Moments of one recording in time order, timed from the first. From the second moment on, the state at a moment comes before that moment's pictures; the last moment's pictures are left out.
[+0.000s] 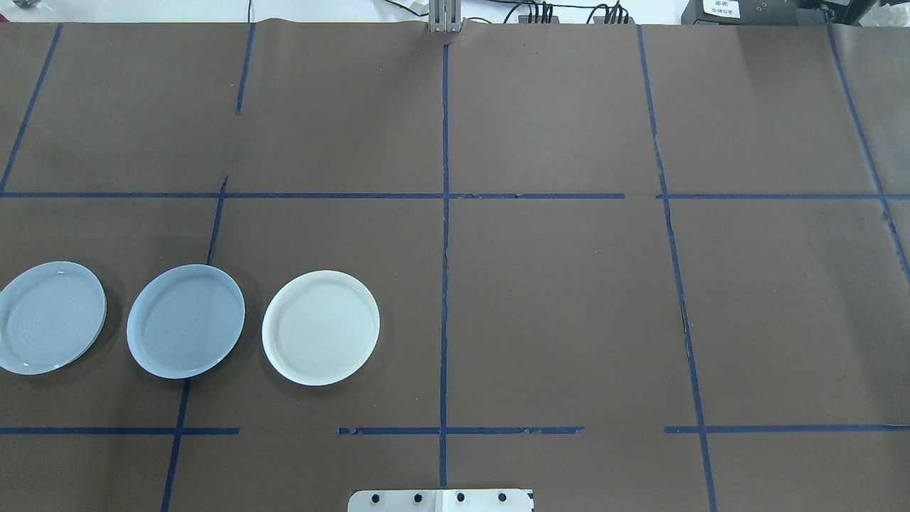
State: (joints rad) left arm -1.61 -1.43 -1.71 -1.60 -2.38 0.17; right arm 1.56 -1.69 1.73 -1.64 2.31 0.06
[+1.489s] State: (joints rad) left arm -1.42 -1.43 -1.69 -1.72 -2.39 0.05; right arm 1.56 -1.69 1.73 -1.64 2.31 0.06
